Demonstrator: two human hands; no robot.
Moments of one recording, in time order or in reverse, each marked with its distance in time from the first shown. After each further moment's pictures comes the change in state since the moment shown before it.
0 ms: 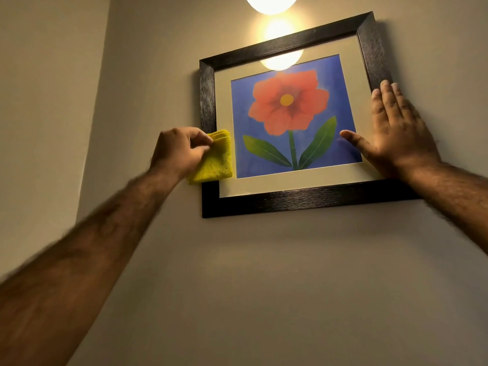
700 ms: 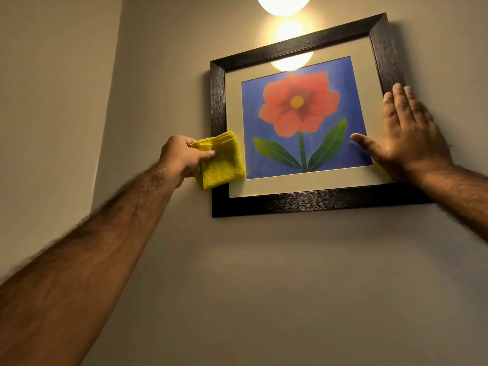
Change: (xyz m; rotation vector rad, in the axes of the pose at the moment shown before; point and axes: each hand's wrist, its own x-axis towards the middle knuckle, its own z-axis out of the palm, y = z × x) left_hand 0.013 -0.019 -0.002 -0.414 -0.145 -0.543; right_hand 0.001 0.003 0.005 0.004 0.001 -0.011
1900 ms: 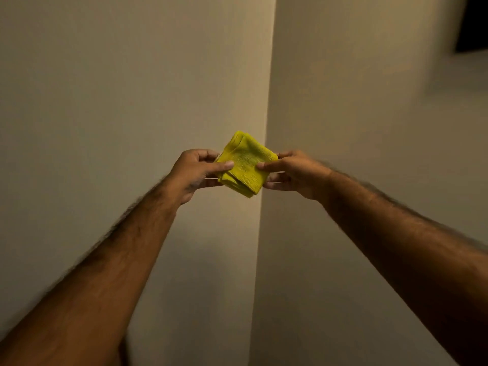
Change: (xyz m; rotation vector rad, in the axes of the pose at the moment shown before) left_hand -0.231 -0.255 -0.301 -0.039 0.000 -0.458; right_hand -0.247 -0.535 -0.007 1.727 -1.629 0.572
